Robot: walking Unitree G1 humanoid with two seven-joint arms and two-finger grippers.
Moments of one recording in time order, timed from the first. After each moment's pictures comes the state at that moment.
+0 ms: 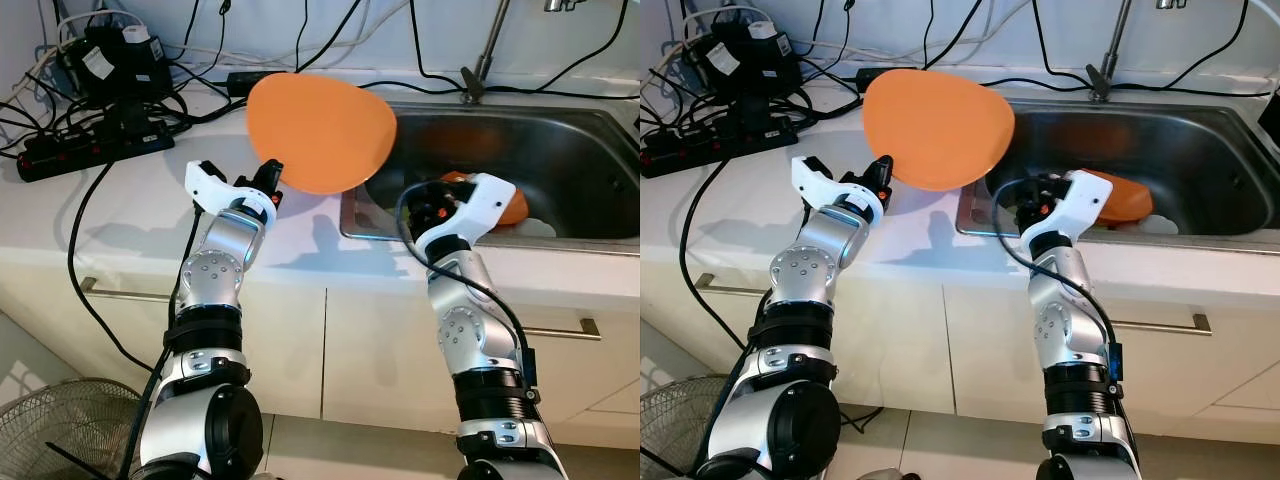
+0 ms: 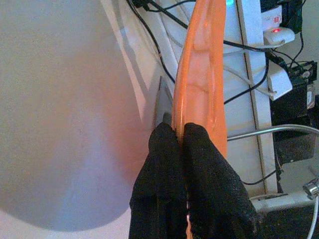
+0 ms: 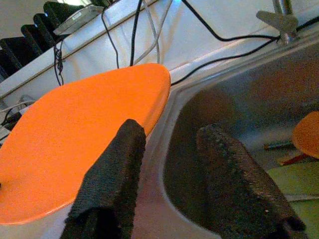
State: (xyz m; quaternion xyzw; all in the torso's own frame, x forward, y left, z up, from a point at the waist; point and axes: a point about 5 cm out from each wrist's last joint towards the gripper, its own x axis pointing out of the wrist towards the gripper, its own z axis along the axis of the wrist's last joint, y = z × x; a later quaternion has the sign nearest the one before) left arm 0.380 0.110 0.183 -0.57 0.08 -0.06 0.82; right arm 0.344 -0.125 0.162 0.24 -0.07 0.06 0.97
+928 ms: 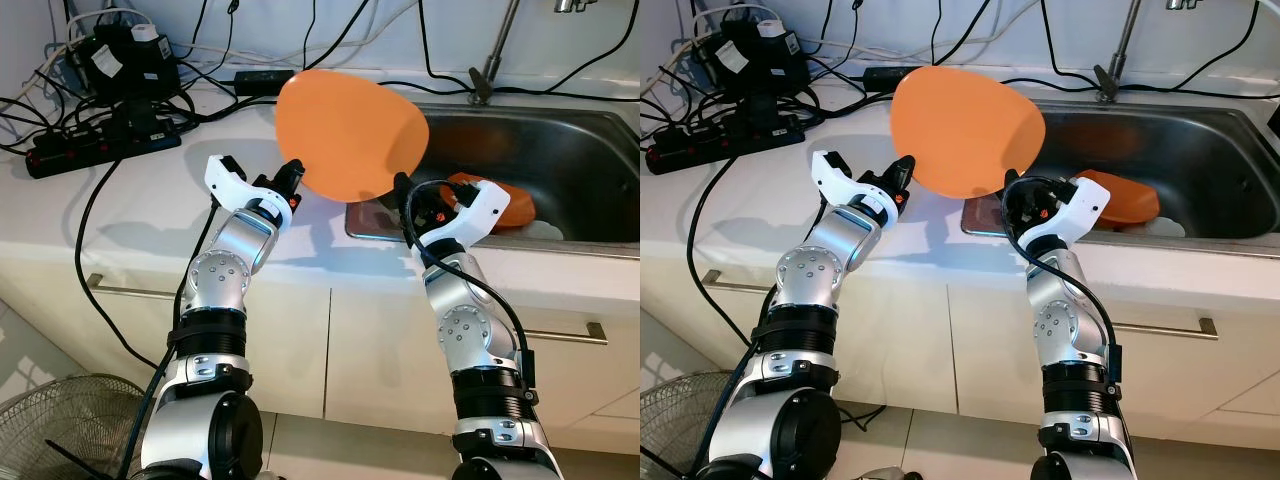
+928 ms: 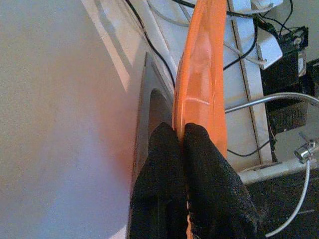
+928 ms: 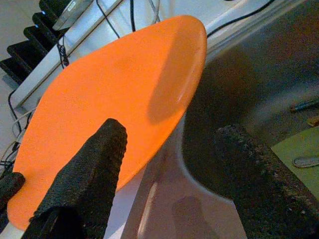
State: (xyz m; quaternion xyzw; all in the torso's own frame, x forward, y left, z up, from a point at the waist) left arm 0.374 0.091 0.187 -0.54 0.10 -0.12 0.83; right arm 0.345 -0.124 0.154 0.32 -0.02 0.07 0.94
